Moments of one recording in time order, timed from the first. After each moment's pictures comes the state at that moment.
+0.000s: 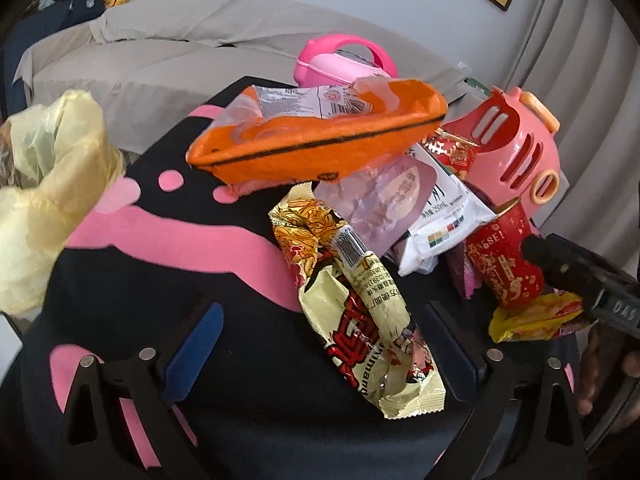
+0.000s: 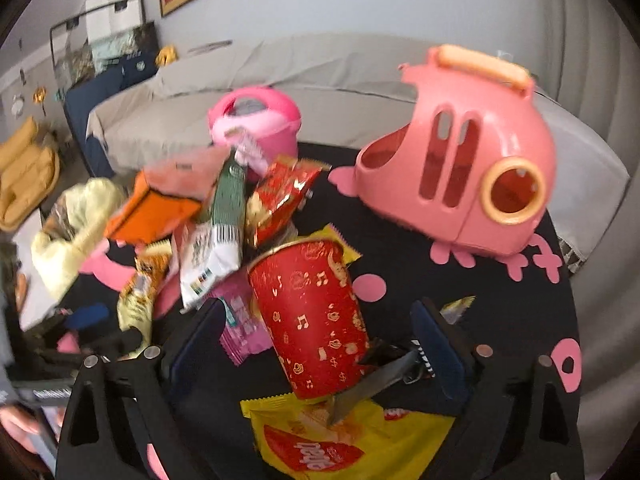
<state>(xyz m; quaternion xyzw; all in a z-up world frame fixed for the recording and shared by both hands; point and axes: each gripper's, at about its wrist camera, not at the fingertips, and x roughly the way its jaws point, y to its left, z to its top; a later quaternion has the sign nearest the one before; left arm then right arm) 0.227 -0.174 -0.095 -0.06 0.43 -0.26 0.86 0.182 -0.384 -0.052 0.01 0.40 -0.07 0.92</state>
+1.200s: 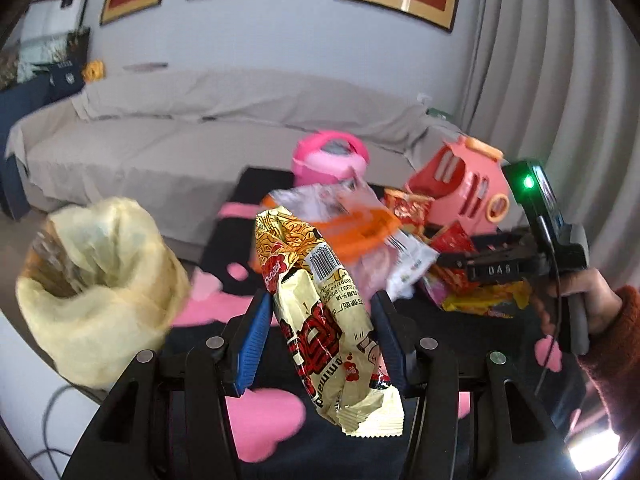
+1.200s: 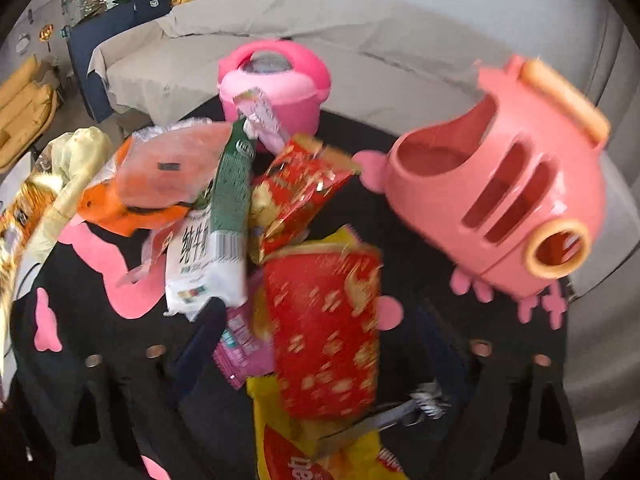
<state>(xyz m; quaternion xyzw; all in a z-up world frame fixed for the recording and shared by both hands) 0.190 -0.100 -0.004 -0.01 0.32 -0.29 0.90 0.234 -0.374 -0.049 -0.04 0.48 -0.05 0.87</state>
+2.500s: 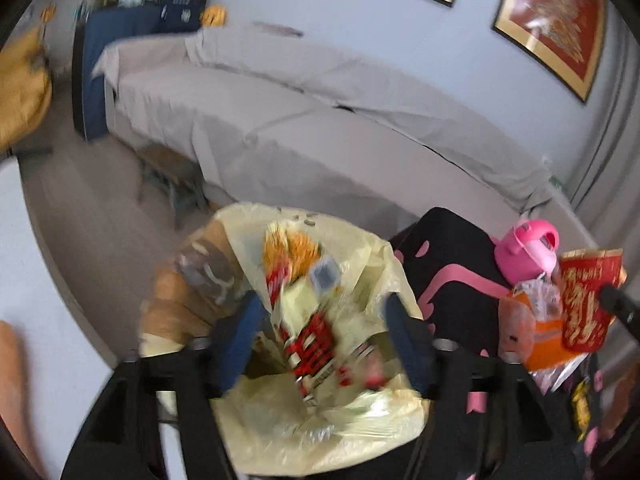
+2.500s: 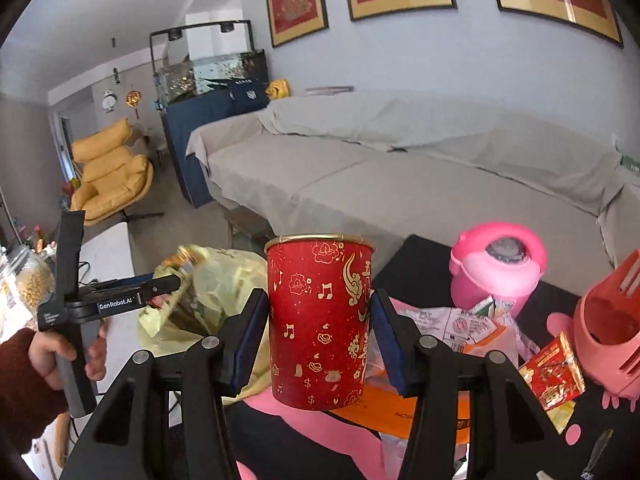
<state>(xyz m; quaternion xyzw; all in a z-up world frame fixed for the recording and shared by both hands) 0.373 0.103 -0.056 -0.13 0.38 -0.14 0.90 0.295 -0.183 0.007 0.00 0.31 0.10 0.95</state>
